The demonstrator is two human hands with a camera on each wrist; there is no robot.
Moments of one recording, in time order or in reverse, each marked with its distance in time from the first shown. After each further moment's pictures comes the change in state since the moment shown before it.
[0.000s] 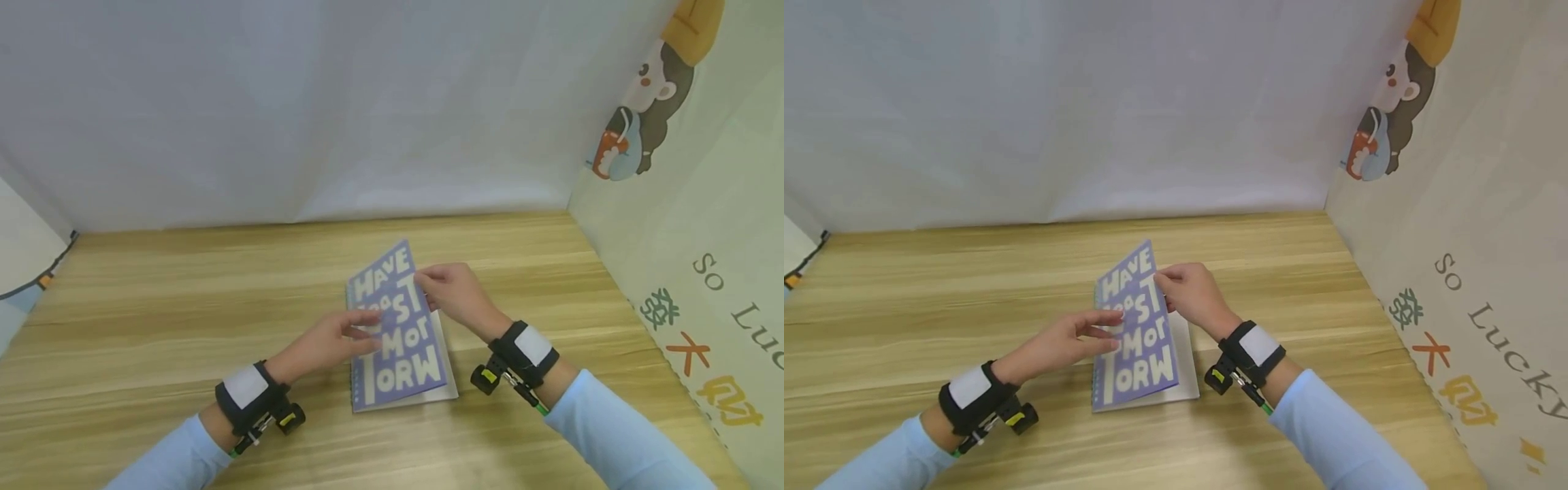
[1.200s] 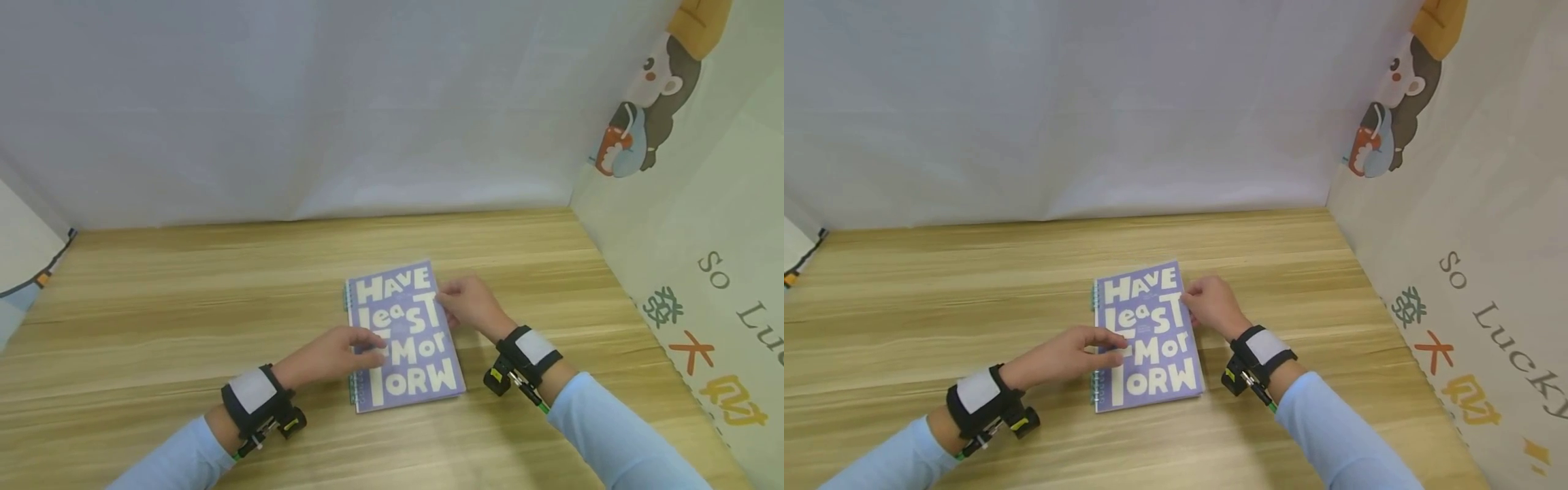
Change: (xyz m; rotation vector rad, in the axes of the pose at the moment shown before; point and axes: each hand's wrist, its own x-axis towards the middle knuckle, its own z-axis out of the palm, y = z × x) left_hand 0.003 -0.009 0.011 0.153 -0.079 -0.028; right_hand 0.013 0.051 -0.006 -0.216 0.022 0.199
